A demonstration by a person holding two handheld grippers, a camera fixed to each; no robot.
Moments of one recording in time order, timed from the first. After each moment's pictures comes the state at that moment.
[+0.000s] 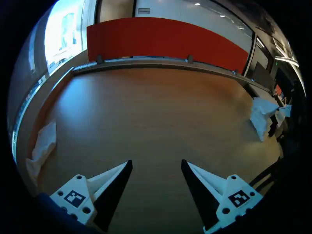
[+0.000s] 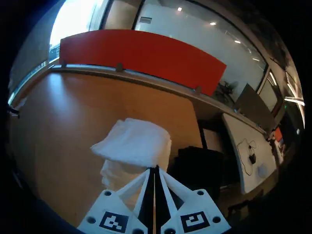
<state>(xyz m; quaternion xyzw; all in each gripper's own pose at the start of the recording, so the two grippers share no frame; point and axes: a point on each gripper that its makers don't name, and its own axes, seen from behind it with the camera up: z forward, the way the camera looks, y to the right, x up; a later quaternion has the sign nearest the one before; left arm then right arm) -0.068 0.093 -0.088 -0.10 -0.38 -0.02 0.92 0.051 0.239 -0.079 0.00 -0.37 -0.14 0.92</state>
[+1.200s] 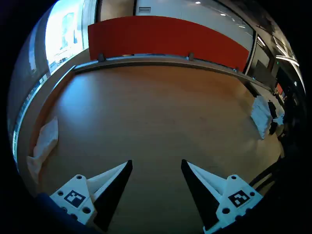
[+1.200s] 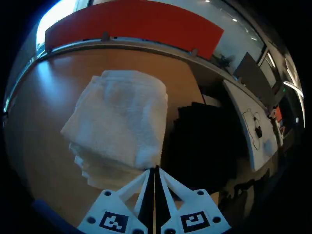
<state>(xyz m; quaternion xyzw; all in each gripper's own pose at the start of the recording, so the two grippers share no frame) -0.072 0.089 -0.099 -0.09 -0.39 -0.01 0.92 -0.053 0.282 -0.098 -0.04 -0.47 -0.10 0.88</state>
